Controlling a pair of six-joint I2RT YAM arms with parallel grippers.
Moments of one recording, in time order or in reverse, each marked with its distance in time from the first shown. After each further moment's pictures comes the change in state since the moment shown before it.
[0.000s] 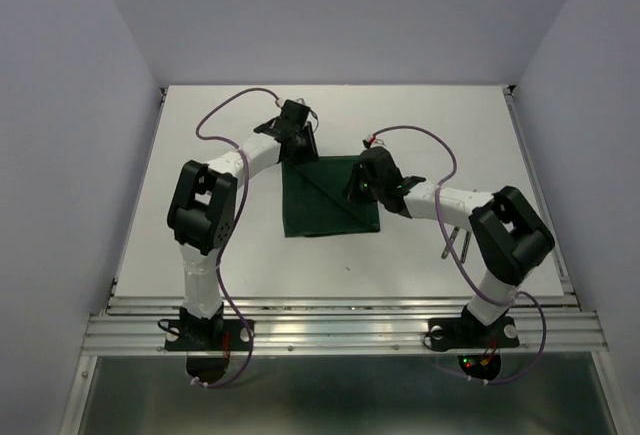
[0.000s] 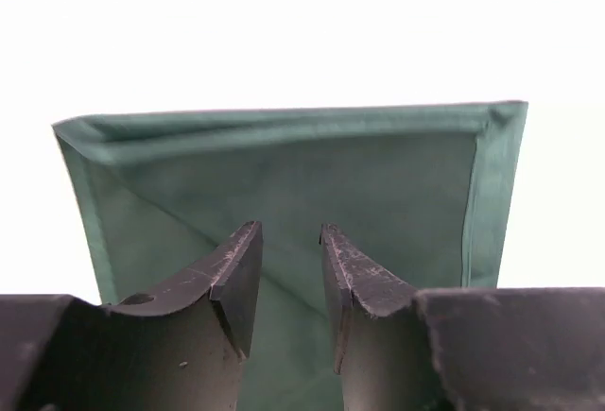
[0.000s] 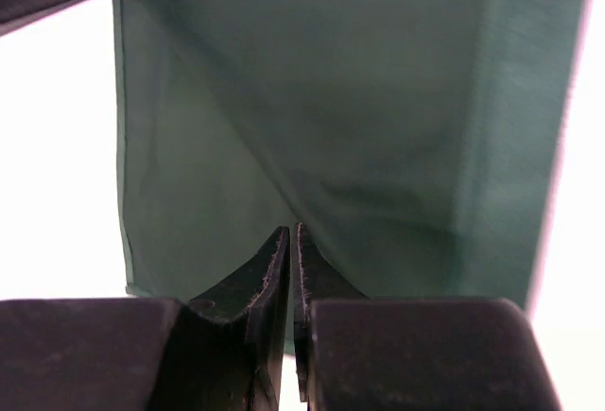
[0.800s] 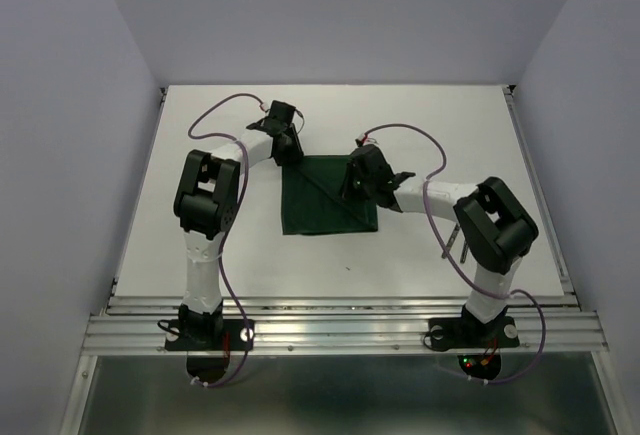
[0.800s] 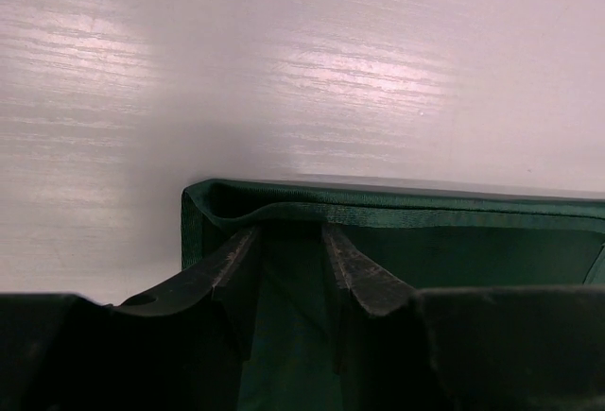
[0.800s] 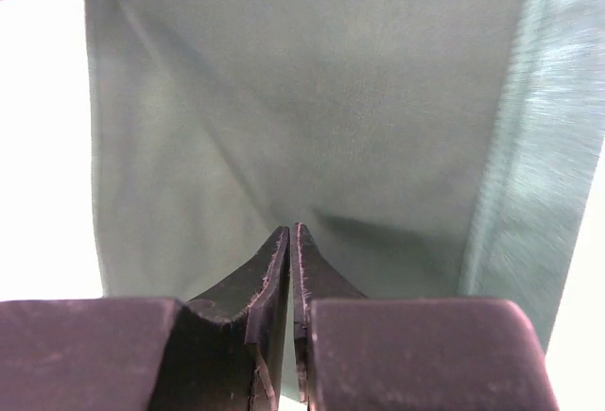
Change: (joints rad) left arm 0.111 0.146 0.060 0.021 -0.018 0.008; right arm 0.006 0.160 0.107 0.005 -0.006 -0.015
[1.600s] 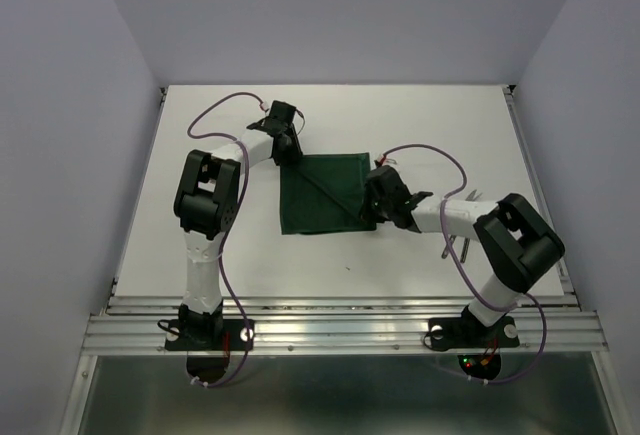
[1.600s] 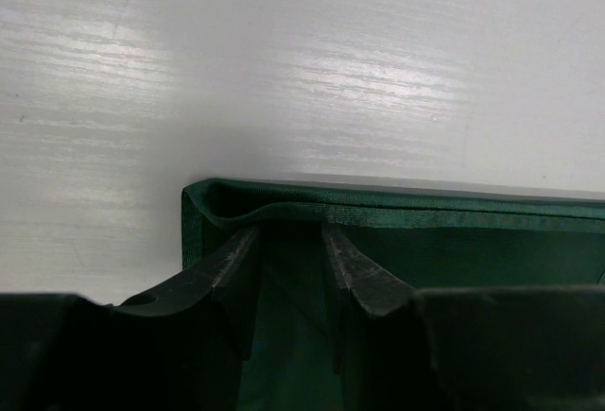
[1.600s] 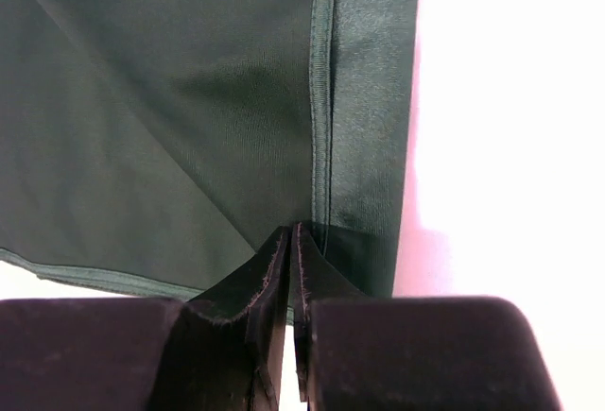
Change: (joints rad) left arm -0.002 -0.002 0.000 -0.005 -0.040 0.016; right arm 0.000 -0.190 -0.260 -0.019 0.071 0.020
